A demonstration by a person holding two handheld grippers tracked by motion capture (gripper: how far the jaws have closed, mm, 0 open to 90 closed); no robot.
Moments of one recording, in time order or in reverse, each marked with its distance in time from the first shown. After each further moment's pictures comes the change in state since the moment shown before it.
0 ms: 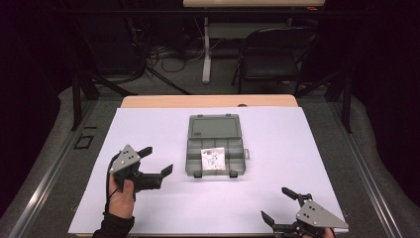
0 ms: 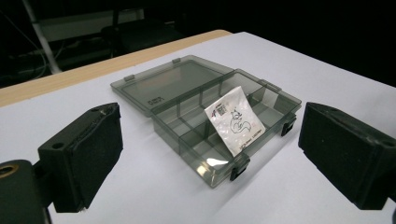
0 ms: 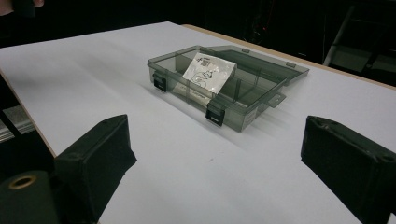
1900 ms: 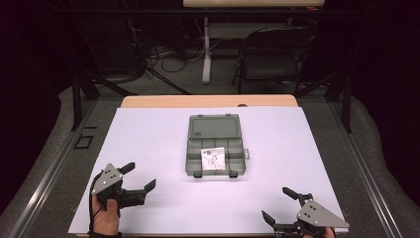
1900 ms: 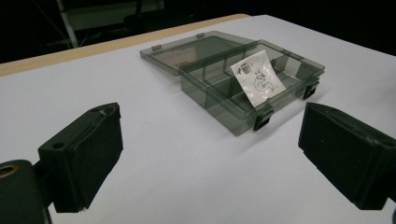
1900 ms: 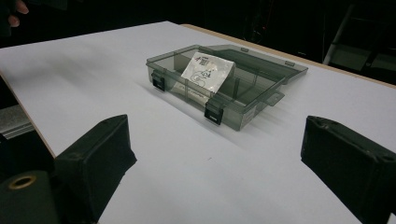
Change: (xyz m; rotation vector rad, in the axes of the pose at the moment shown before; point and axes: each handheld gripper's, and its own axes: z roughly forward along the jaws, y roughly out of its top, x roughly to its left) left arm 0.012 -0.047 -0.032 0.020 0.070 -0.021; right arm -0.002 -0.001 -0.001 -0.001 -0.005 0.006
